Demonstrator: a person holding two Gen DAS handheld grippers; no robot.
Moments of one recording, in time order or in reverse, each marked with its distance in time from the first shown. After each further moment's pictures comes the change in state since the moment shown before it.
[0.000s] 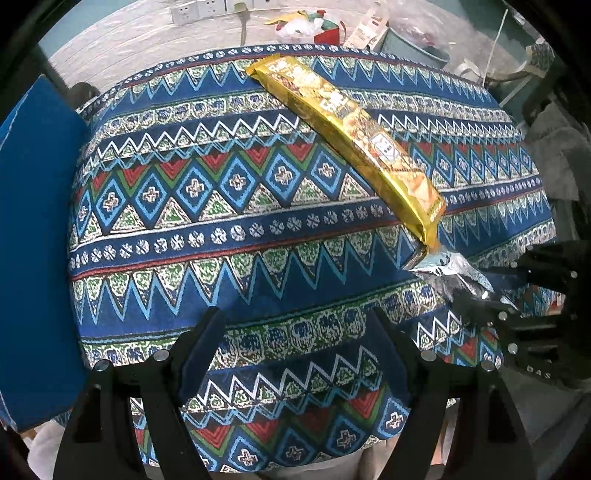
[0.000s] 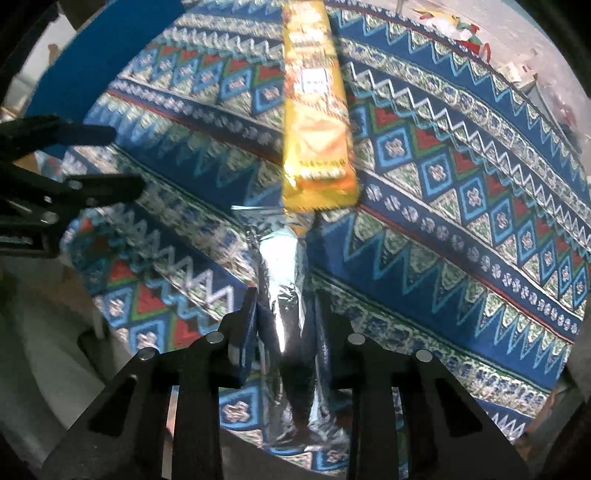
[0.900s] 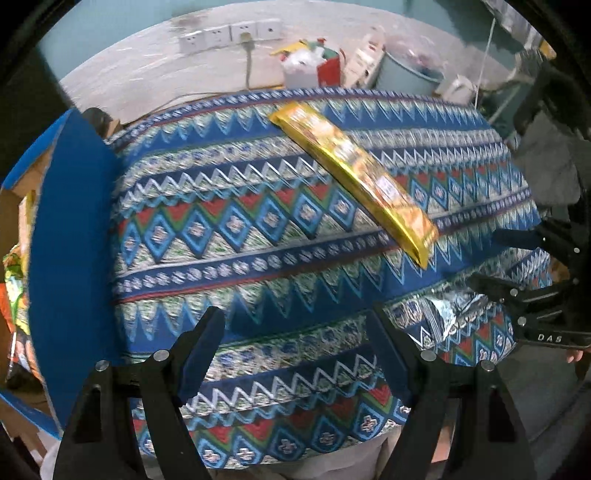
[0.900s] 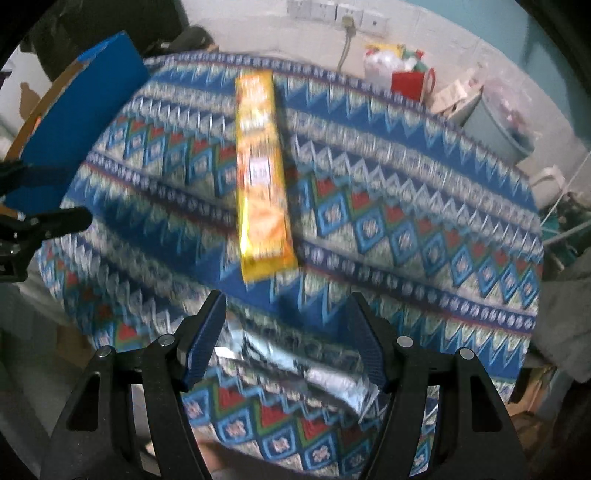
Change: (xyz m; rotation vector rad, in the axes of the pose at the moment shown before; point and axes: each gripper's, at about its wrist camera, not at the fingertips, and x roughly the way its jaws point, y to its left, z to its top) left arm -0.036 0.012 0.002 0.045 -0.081 0.027; right arm -0.048 -0.017 0.013 0.102 -0.127 -0.140
